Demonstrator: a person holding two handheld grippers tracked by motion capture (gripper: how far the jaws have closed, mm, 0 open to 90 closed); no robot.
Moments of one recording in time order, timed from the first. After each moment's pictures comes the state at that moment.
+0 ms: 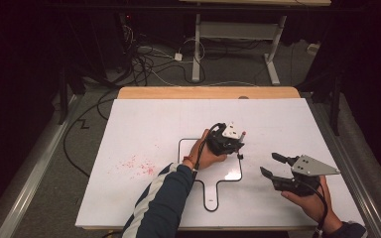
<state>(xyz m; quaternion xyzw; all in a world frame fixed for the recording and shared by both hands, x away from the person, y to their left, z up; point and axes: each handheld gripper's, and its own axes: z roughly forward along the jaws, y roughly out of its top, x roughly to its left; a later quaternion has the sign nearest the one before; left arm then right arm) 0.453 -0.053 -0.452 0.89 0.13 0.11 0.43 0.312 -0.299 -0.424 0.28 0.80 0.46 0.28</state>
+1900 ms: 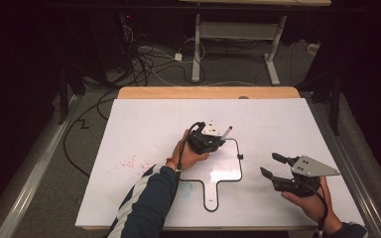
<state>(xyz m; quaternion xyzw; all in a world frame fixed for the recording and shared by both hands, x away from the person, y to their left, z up) 0.448 0.003 -0.457 0.88 0.17 0.12 0.43 0.310 -0.298 -0.422 0.27 0.80 0.46 0.28</state>
